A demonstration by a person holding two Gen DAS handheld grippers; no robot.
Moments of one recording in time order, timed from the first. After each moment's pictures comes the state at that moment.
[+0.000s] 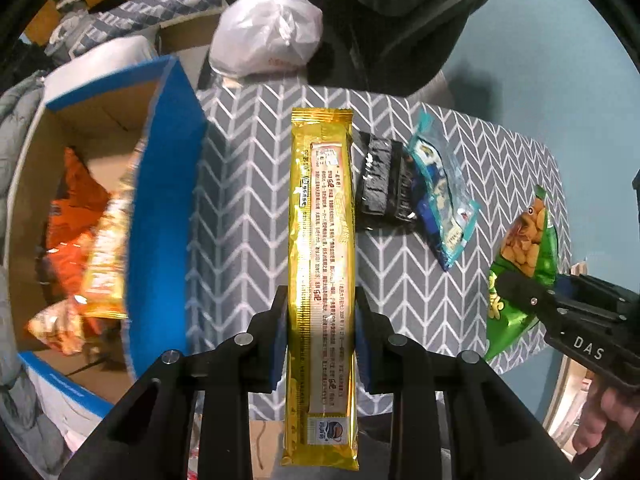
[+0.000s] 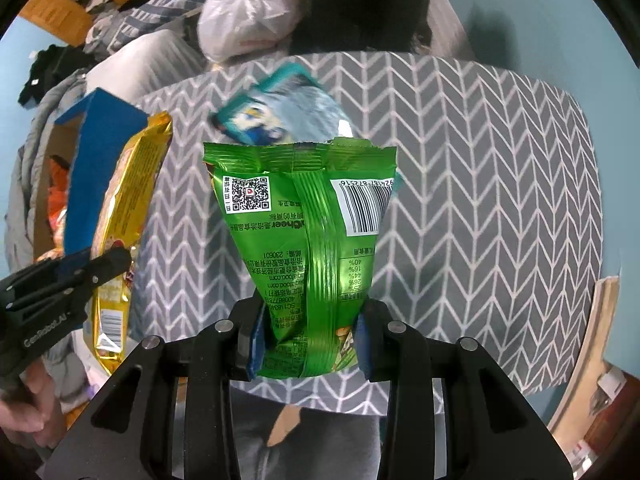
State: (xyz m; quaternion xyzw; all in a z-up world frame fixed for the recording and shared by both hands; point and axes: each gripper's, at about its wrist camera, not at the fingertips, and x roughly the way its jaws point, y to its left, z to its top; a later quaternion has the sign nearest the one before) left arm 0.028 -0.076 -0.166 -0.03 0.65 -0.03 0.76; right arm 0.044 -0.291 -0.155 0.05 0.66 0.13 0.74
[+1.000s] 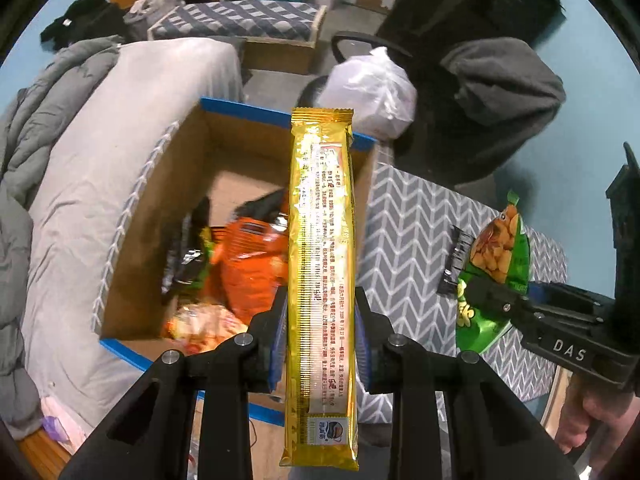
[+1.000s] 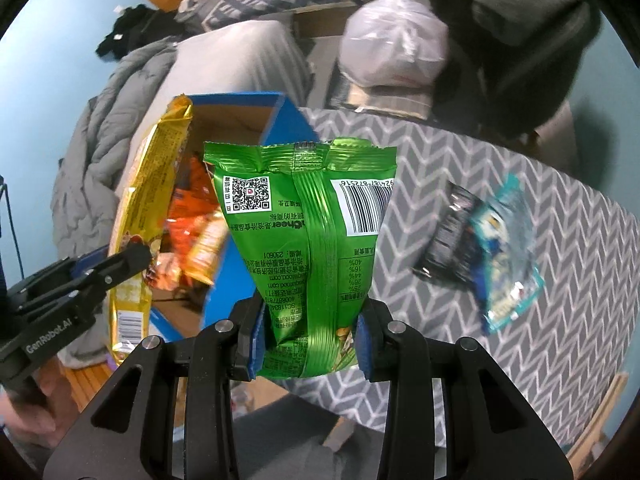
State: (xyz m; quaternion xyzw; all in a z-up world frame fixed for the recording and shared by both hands) left arm 0.016 0.085 -0.093 -0.12 0.59 0.06 0.80; right arm 0.081 -0.099 -0.118 0.02 0.63 0.27 0.73
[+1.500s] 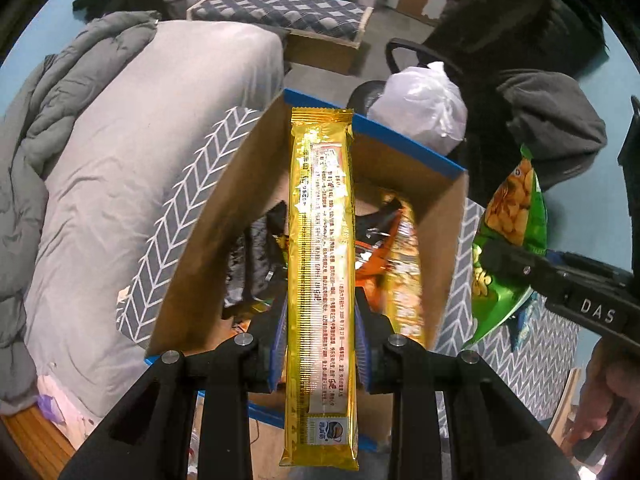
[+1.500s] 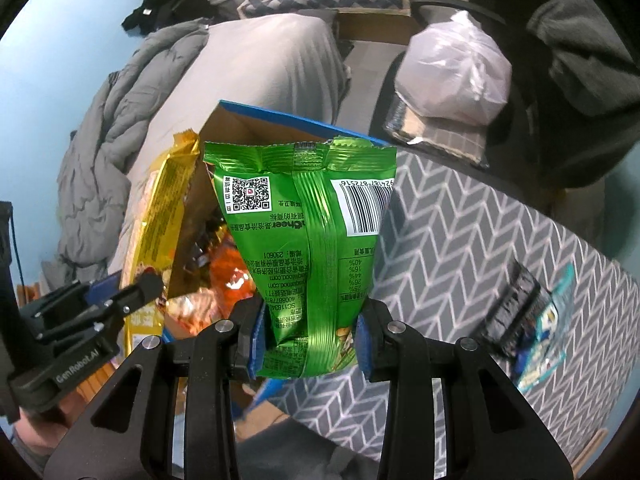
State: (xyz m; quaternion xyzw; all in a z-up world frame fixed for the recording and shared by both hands) left arm 0.018 0.163 -0.116 -0.15 0.59 0.11 0.78; right arm 0.111 -0.004 -0.112 -0.03 0.62 0.32 0.72
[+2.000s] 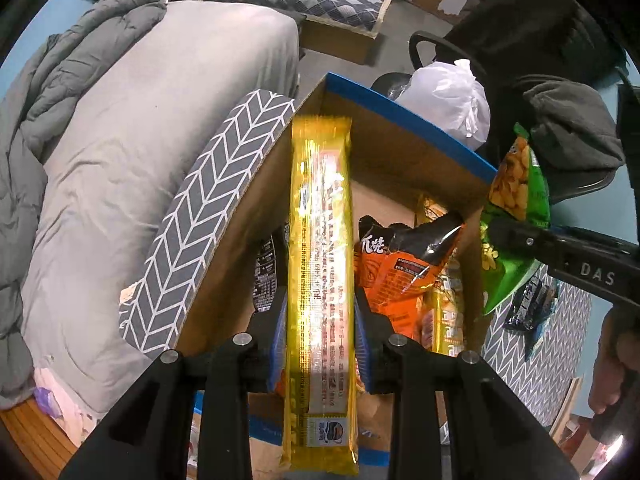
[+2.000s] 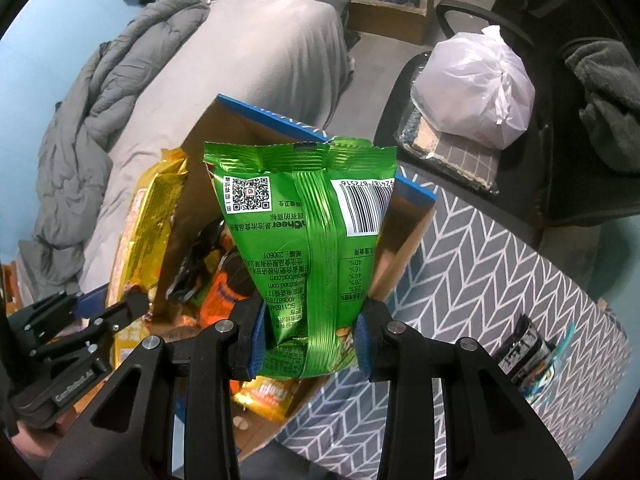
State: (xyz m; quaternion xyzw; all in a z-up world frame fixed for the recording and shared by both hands) left arm 0.026 0.199 -0.144 -0.17 0.61 0.12 0.77; right arm 0.139 0.048 -0.133 -0.09 0.63 0.31 0.71
